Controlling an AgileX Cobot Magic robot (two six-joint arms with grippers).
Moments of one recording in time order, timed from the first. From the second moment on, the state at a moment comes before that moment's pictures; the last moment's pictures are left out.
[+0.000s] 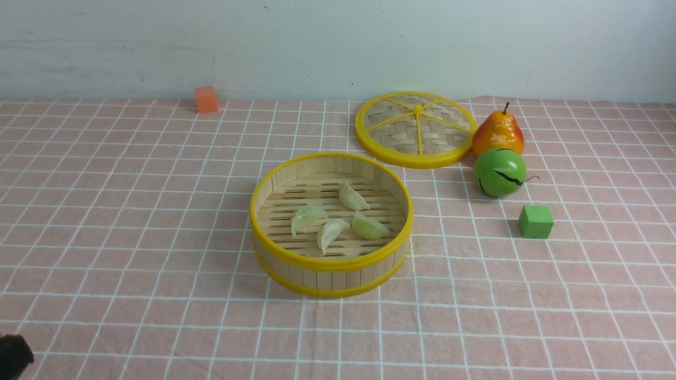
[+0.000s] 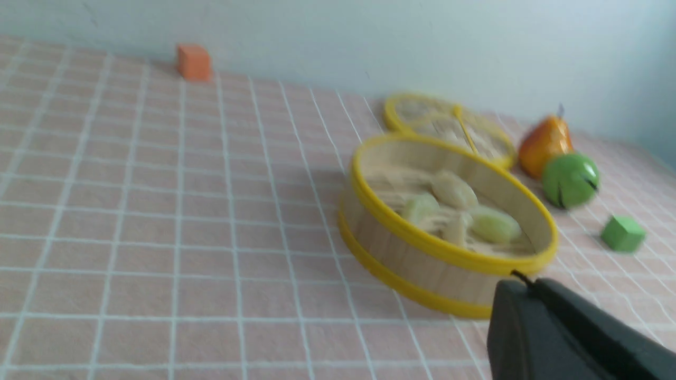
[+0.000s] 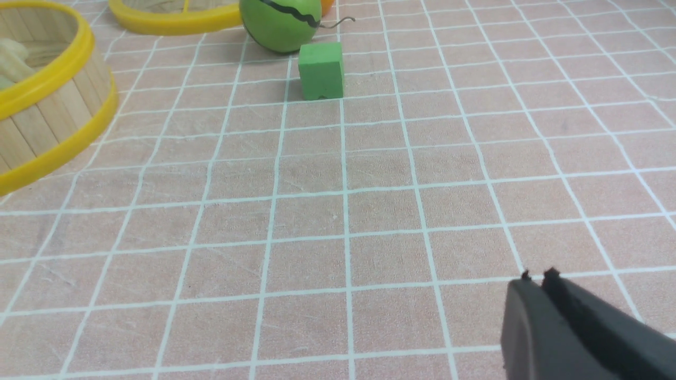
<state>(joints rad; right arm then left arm) -0.05 -0.01 0.01 0.04 0.39 0.10 -0.29 0.07 -0.17 0.02 0.26 -0.32</state>
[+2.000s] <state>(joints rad) -0.05 -0.01 0.01 0.04 0.39 0.10 0.02 -0.01 0.03 0.05 0.37 -0.30</state>
